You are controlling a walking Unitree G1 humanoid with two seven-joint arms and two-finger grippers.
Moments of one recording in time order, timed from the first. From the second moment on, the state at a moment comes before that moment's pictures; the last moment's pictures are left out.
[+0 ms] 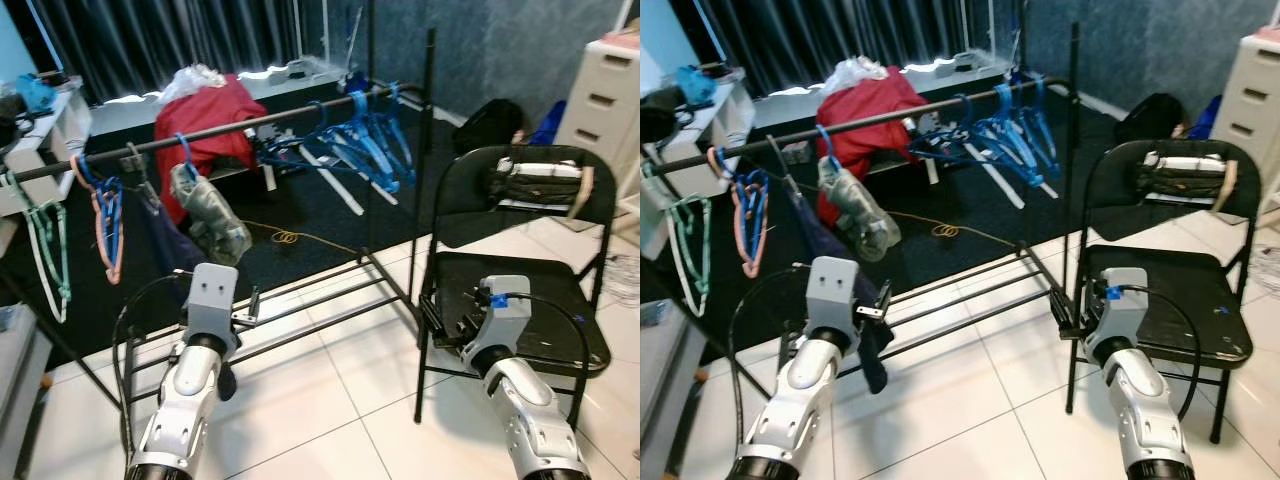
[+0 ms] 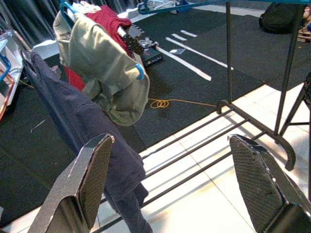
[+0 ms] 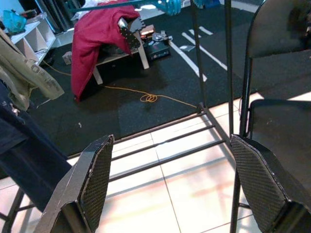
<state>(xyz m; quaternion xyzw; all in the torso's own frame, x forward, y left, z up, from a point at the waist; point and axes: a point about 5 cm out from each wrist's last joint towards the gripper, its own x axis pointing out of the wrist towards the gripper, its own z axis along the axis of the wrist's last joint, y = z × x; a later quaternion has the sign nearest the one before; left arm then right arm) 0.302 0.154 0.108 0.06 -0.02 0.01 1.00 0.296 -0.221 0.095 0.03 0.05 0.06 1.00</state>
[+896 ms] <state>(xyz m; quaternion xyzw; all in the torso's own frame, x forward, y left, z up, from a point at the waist) 0.297 0.111 0.125 0.00 -0.04 -0.06 1.00 0.295 -0.220 0.096 0.02 0.03 0.08 1.00</state>
